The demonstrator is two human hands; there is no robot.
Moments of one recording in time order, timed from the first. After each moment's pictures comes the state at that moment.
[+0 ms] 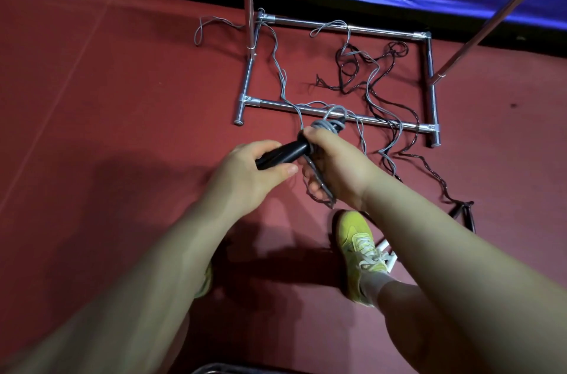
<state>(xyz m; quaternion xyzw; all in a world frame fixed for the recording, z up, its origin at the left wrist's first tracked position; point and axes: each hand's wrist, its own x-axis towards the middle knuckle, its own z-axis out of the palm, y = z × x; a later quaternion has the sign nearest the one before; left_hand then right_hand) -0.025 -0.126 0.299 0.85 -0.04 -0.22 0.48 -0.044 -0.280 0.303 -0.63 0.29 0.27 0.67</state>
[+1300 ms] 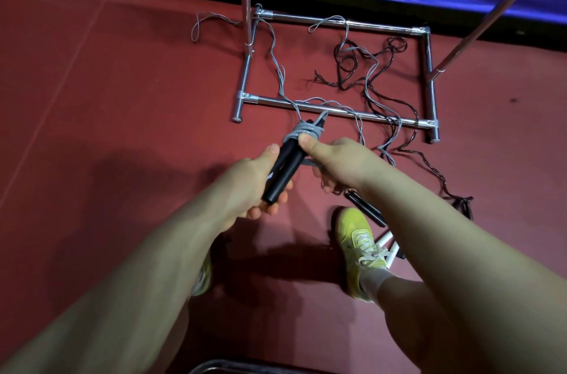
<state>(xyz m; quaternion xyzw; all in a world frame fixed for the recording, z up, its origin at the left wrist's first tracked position) -0.030 -0.135 0.313 0.75 0.12 -0.43 0.49 -0.044 -0.293 0.297 -0.80 0.22 0.24 0.50</state>
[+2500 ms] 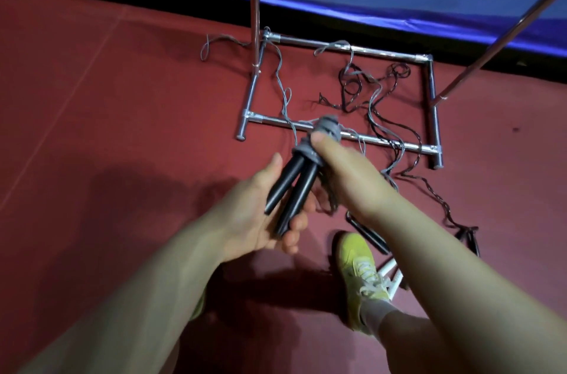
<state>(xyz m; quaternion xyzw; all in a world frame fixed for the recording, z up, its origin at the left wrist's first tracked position) -0.028 -0.135 0.323 0.52 0.09 -0.55 0.64 -0.039 -0.288 0.309 -0.73 0.16 0.16 0.65</state>
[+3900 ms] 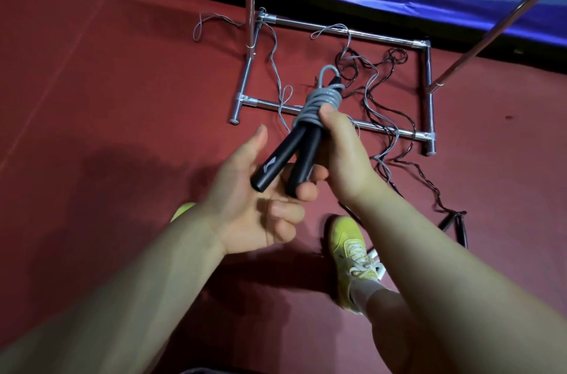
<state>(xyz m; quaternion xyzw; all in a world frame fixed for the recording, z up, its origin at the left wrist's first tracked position) -0.037 -0.134 0.332 0.33 0.15 -0.58 0.73 -0.038 -0.277 0.308 -0.60 0.15 0.13 0.77</state>
